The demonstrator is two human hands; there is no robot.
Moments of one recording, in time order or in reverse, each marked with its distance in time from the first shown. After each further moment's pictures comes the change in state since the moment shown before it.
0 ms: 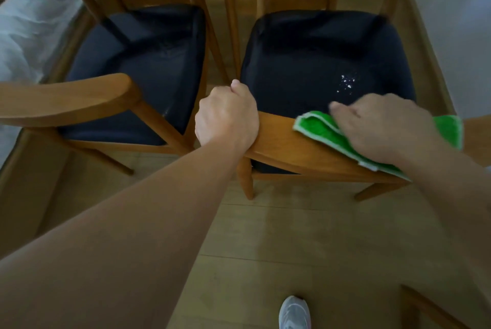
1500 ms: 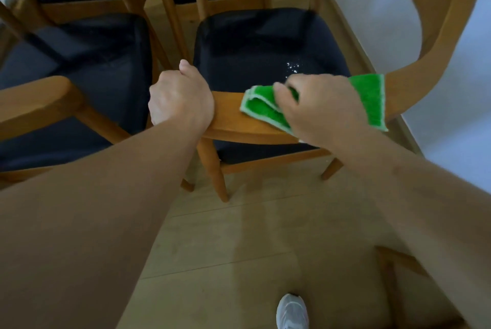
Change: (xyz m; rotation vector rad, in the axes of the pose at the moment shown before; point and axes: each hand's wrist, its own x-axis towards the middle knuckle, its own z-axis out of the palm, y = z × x) left_hand 0.005 -0.003 0.001 -0.001 0.070 0.066; right_hand -0.040 -0.022 0.016 0.067 0.378 -0.127
